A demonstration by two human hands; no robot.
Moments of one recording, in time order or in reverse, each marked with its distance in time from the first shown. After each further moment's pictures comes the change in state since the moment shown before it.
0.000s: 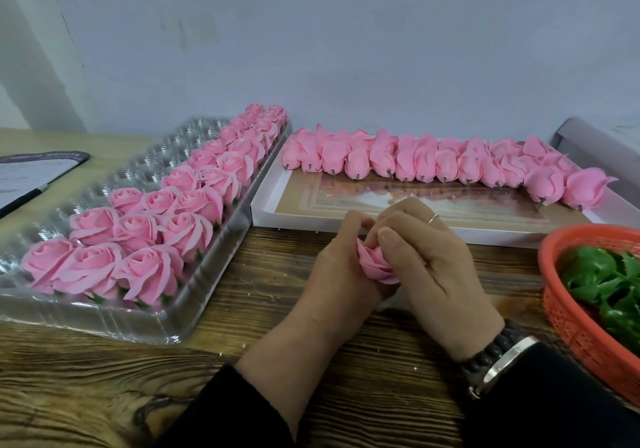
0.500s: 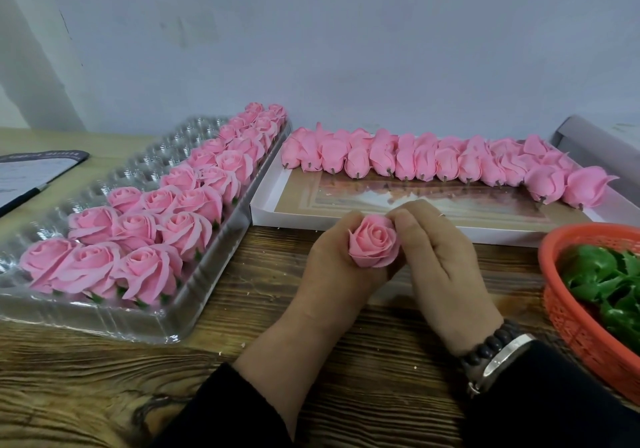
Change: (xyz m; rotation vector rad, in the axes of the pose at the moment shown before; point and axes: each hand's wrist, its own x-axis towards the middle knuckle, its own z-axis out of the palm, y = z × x) left_hand 0.003 0.004 0.001 -0.105 0.086 0.044; right_hand -0.001 0.007 0.001 0.006 0.085 0.147
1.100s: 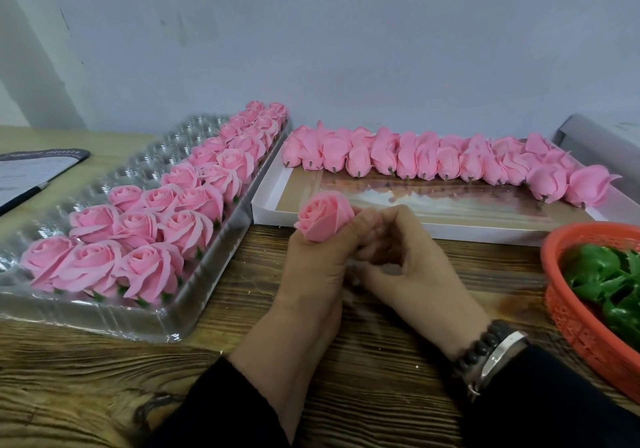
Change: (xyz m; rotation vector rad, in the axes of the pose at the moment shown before) left_hand 0.001 0.000 -0.002 -0.662 0.175 -0.214; right_hand -0.001 -0.003 0.013 0.259 -0.196 0.261
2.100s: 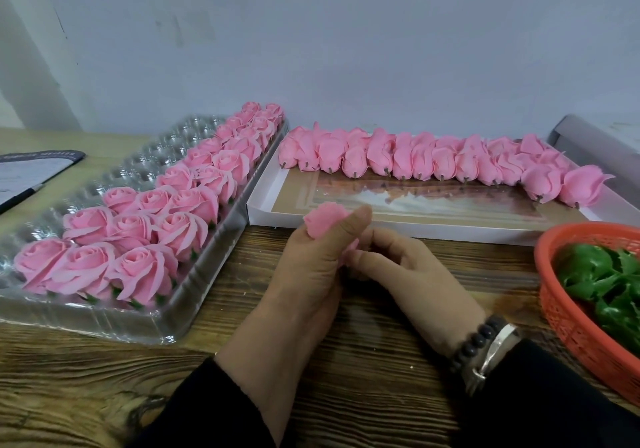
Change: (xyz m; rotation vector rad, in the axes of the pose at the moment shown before) left_hand 0.005 0.002 -0.009 0.020 -0.056 -0.133; right_hand -0.003 -0.008 -0.006 0.188 -0.176 0.144
